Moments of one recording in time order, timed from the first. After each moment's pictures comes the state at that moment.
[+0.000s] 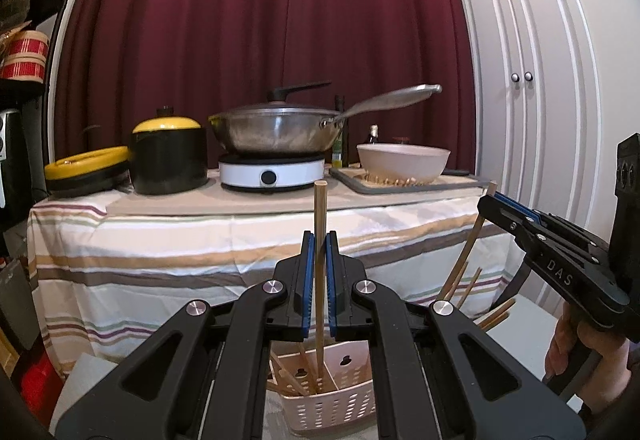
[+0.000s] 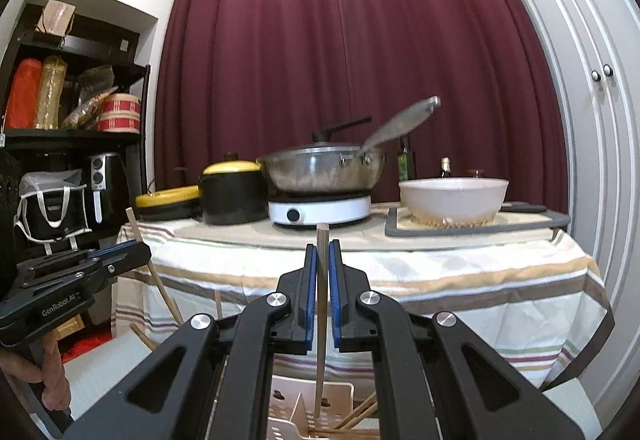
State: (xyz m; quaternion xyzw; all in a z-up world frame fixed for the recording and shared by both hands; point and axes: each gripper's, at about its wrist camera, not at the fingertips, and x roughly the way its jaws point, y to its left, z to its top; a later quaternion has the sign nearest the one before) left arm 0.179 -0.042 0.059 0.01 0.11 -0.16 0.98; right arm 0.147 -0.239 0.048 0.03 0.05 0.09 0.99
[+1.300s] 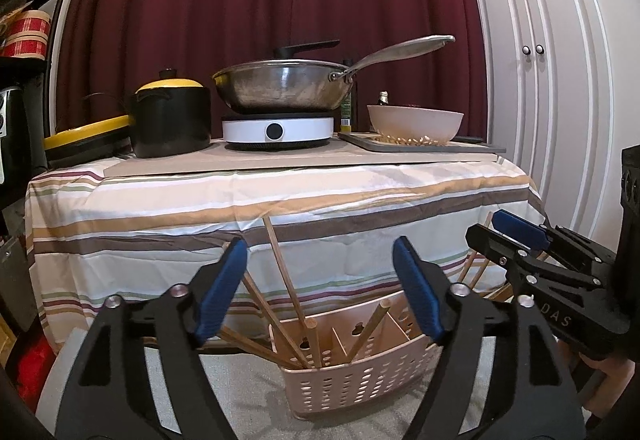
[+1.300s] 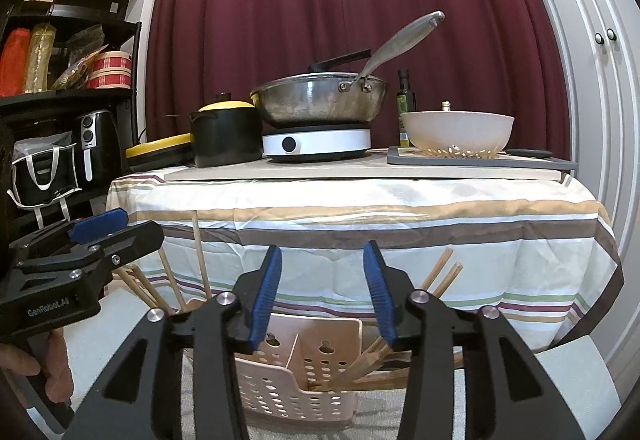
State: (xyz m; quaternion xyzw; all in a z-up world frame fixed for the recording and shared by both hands) left arm 0.196 -0.041 0.013 0.02 0.15 -0.15 0.98; right arm 0.165 -0.229 -0.008 0.03 0.13 0.09 0.99
